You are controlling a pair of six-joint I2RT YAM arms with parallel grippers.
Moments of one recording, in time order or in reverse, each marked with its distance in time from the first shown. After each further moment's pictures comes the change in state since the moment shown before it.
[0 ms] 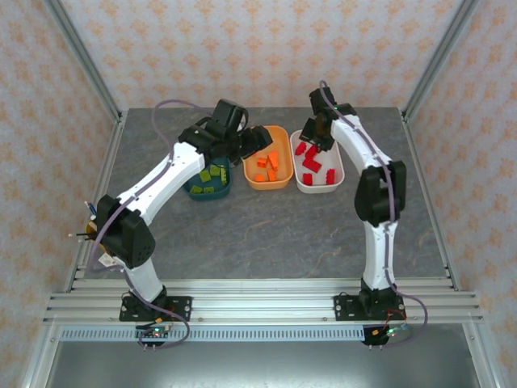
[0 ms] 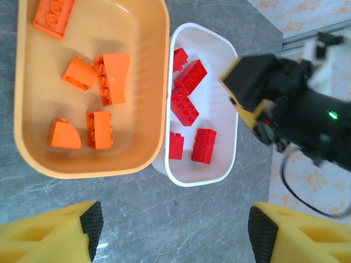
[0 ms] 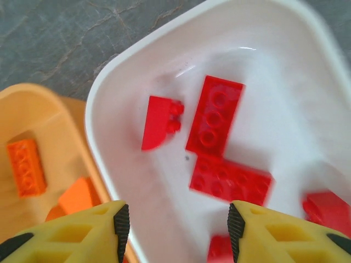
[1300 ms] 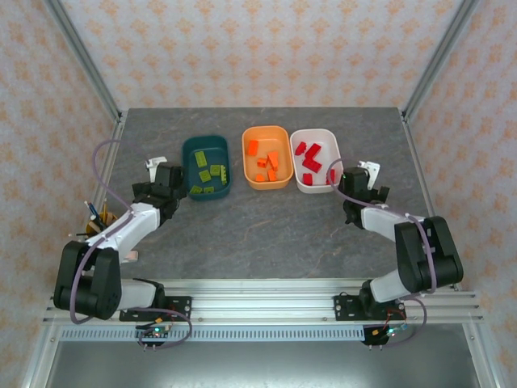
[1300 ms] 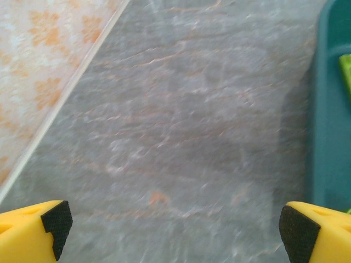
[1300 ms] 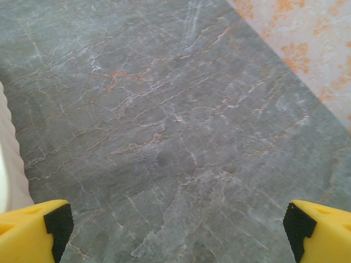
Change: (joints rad) left arm 0.350 -0.403 -0.990 0.570 -0.754 0.683; right arm -0.100 -0.623 -1.366 1.130 0.547 -0.397
